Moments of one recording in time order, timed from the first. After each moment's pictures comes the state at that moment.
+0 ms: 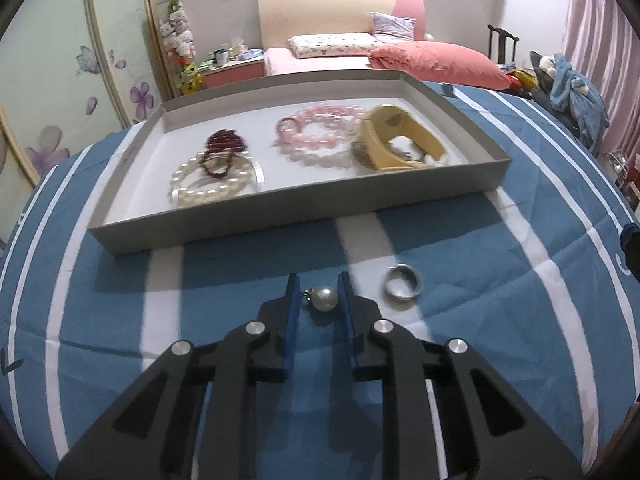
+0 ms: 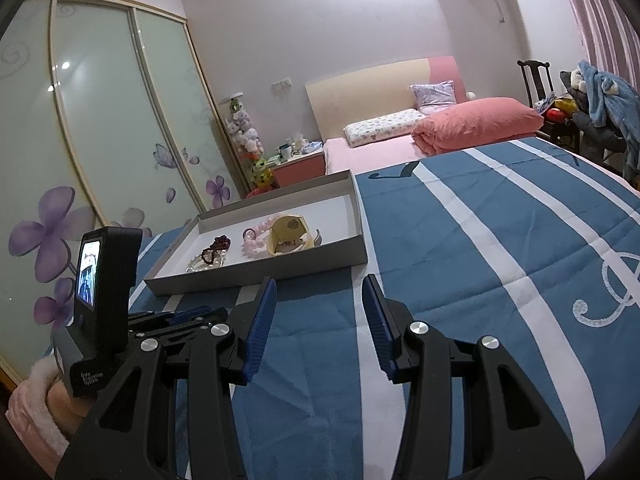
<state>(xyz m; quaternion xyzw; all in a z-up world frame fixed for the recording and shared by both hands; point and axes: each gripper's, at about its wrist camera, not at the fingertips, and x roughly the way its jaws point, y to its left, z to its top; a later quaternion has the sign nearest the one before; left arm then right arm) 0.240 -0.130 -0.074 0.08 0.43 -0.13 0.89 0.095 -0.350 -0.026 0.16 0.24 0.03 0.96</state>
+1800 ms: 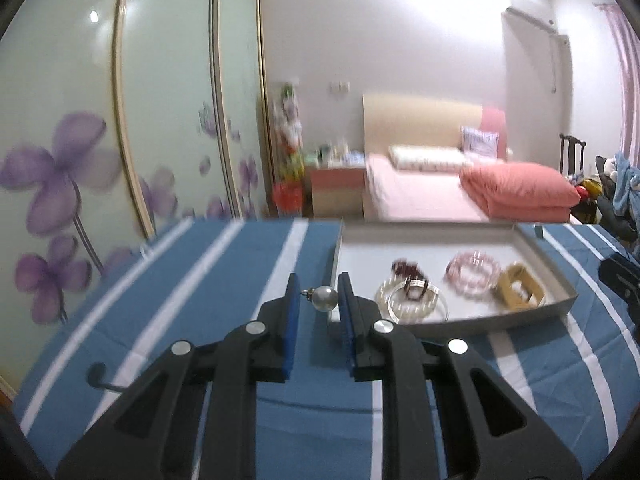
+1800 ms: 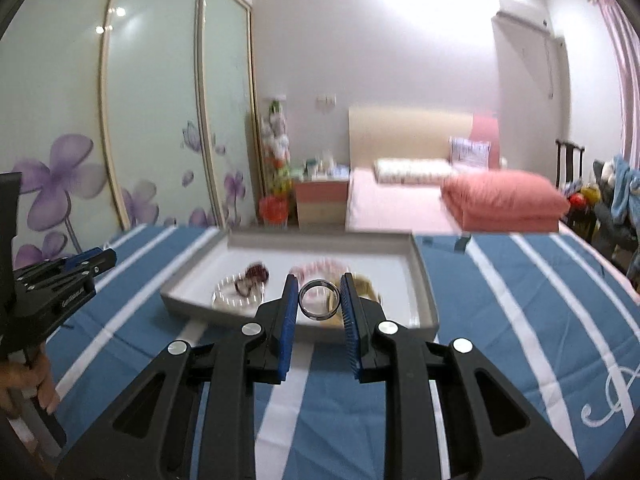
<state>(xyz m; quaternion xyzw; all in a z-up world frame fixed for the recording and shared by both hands) 0.200 -0.017 0.022 0.04 0.22 0.03 0.98 0.136 -0.268 0.031 0.03 0.17 0.04 0.98</state>
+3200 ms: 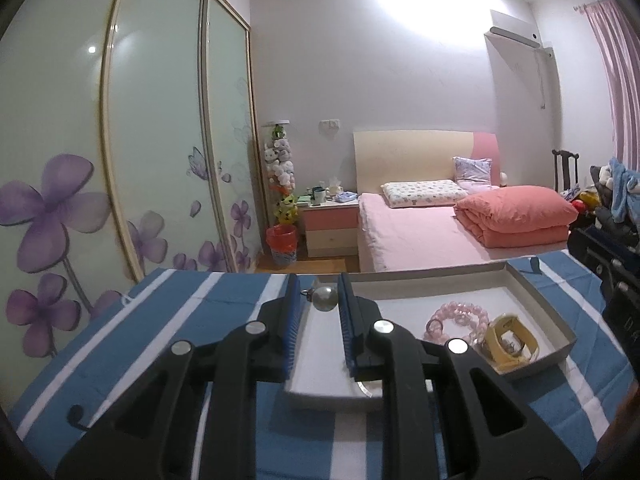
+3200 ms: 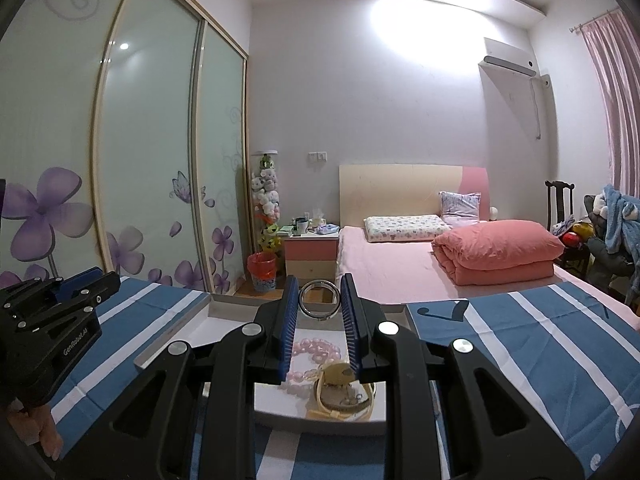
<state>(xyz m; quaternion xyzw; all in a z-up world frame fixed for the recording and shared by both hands) 0.239 -0.054 0.030 0.04 0.16 0.01 0.99 0.173 -0.270 0.032 0.02 0.09 0.02 1.00</state>
